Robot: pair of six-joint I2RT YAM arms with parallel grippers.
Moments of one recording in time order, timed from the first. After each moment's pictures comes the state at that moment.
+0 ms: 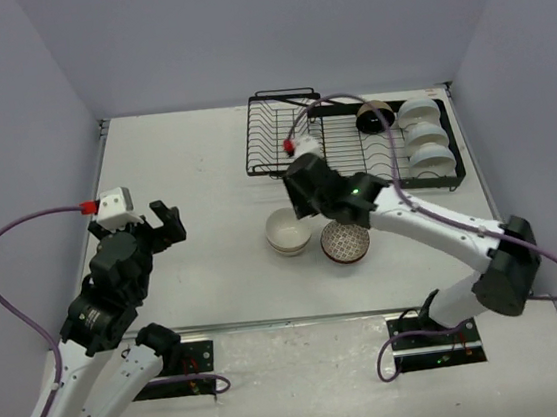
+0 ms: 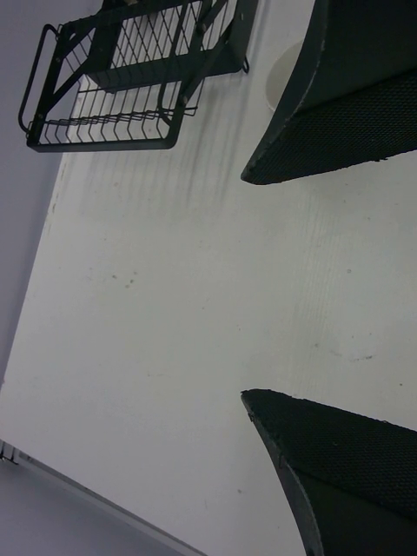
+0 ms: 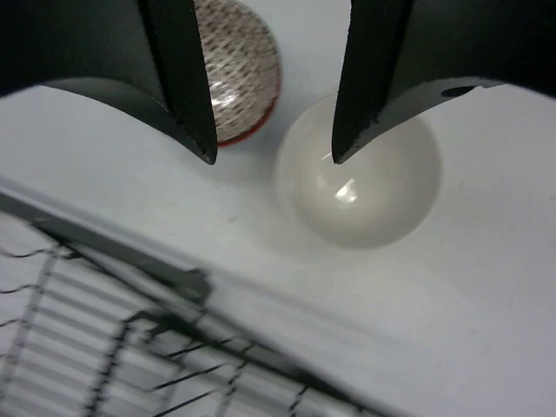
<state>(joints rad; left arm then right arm) -0.51 0.51 0.82 -0.56 -0.55 -0.36 0.95 1.52 1.31 -0.66 0.43 0.38</state>
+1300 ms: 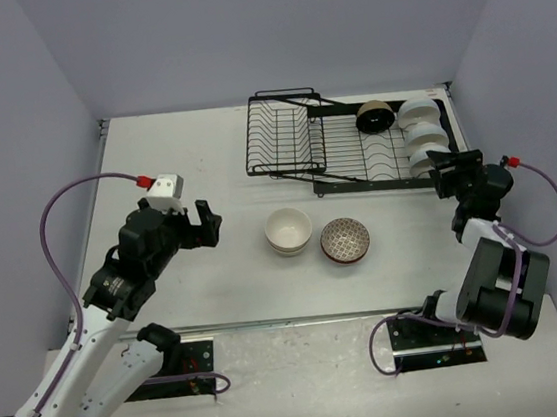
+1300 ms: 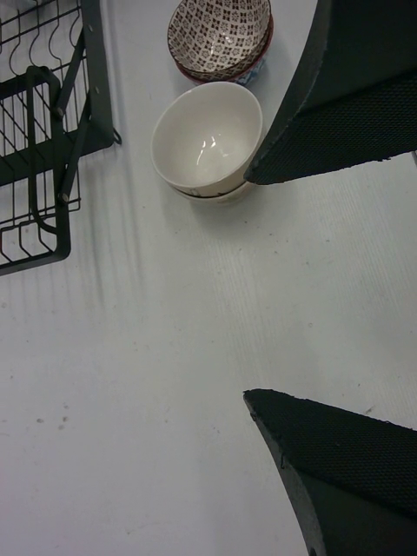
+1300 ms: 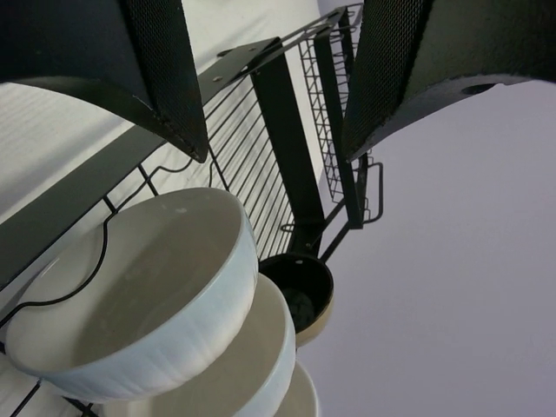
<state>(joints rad) -0.51 0.70 0.80 -0.51 -0.15 -0.28 -0.46 1.29 0.48 0.51 -0.43 1.18</state>
